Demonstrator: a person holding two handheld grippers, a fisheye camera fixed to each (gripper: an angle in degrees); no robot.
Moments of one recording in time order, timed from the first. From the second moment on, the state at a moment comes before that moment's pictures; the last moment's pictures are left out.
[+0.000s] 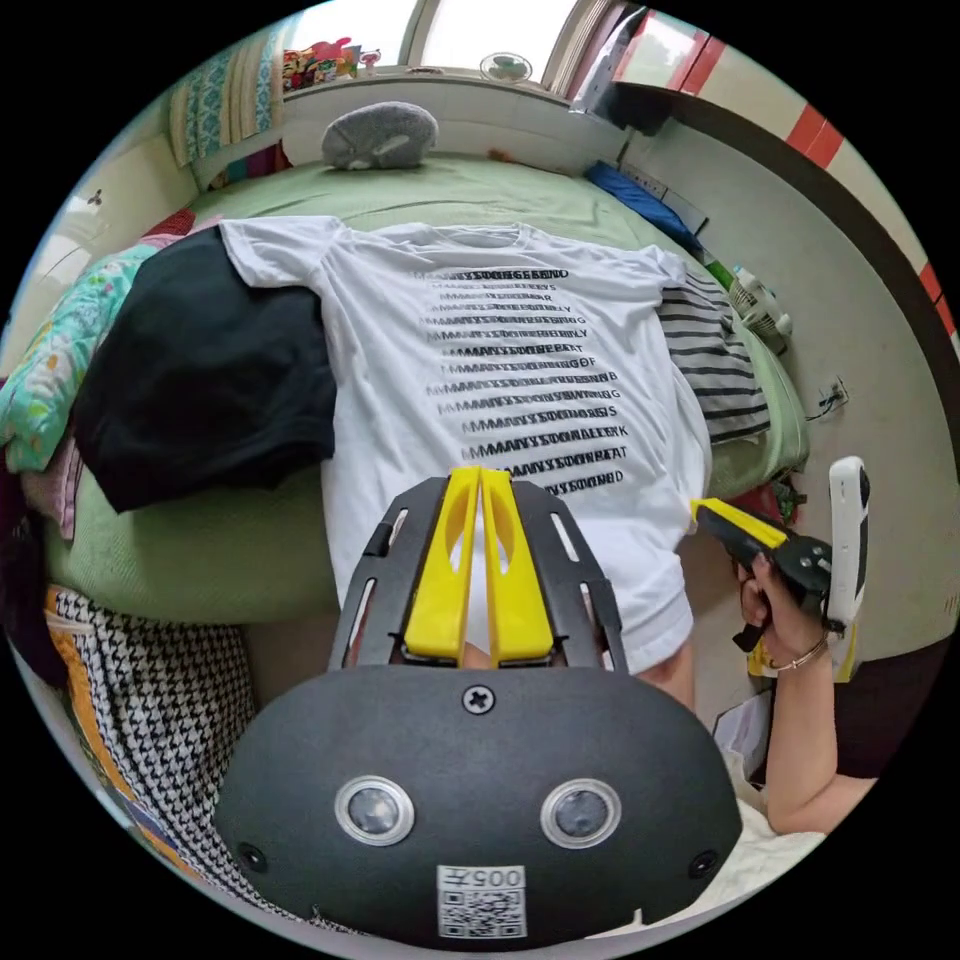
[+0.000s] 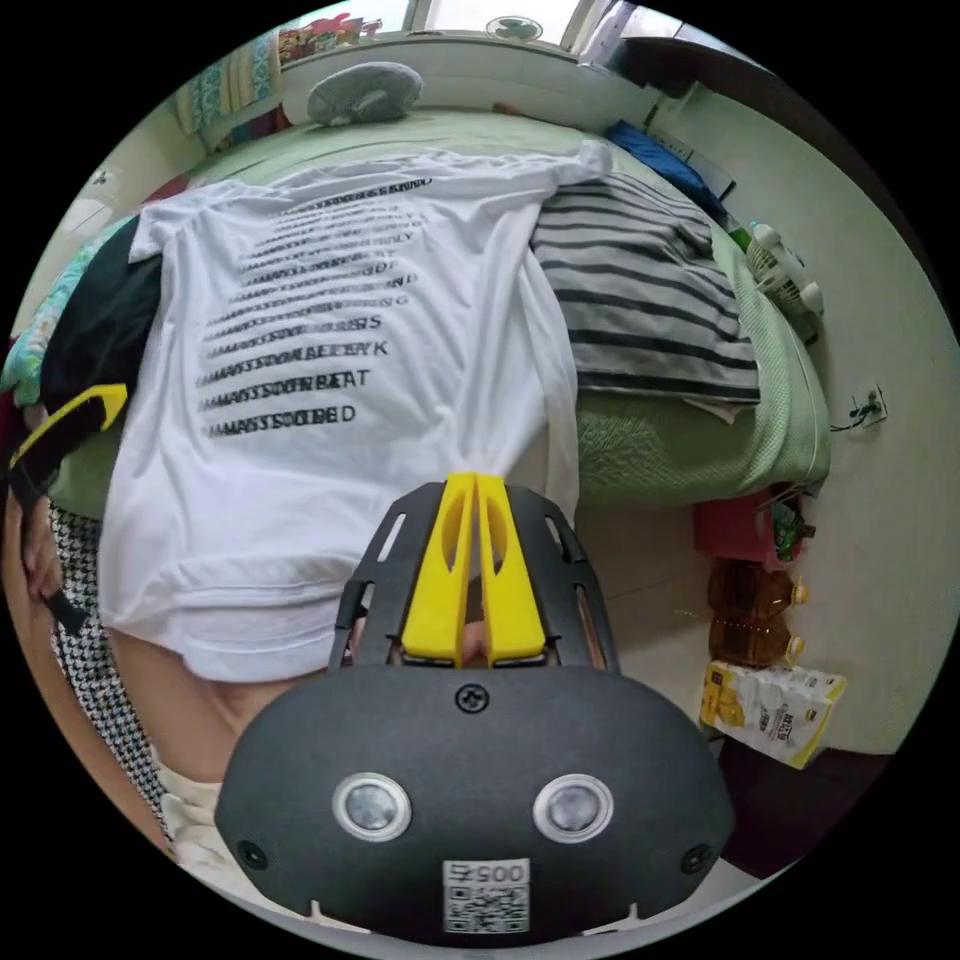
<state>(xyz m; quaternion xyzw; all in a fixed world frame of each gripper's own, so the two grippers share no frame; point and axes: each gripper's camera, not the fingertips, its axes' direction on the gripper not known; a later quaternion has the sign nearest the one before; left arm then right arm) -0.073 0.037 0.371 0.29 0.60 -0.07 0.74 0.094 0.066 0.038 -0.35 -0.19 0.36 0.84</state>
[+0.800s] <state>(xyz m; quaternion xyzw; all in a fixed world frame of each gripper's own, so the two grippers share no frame) -0.016 0.088 0.333 0.25 0.58 -0.11 0.77 -0.021 -0.044 -0.104 -0.27 -0.14 0.31 0.90</state>
